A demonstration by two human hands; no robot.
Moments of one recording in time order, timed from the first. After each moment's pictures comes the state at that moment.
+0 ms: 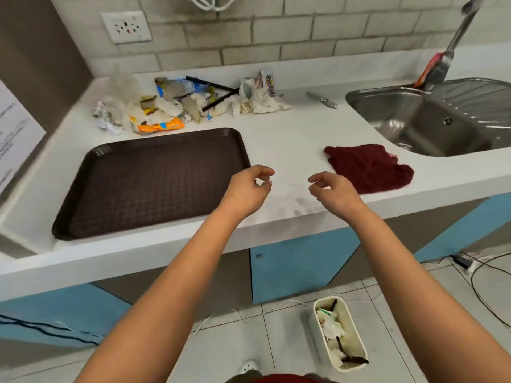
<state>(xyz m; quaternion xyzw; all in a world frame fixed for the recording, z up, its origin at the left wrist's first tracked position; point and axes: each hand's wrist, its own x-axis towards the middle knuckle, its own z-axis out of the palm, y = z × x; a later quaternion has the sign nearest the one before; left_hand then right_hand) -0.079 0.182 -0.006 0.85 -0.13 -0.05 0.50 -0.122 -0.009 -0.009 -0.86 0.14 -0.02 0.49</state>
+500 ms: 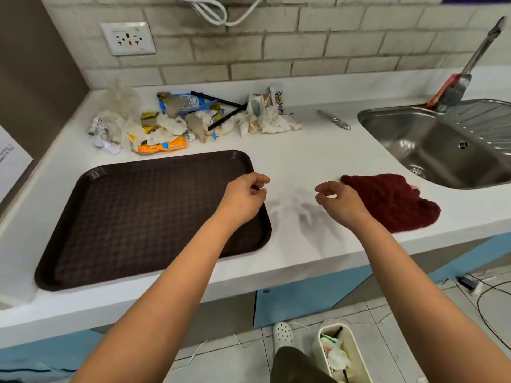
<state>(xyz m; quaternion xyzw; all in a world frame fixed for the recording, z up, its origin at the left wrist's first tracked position) 0.006 0.204 -0.004 0.86 -0.14 -0.05 0.49 -0.034 -0.012 -0.018 -0.87 0.16 -0.04 0.46</state>
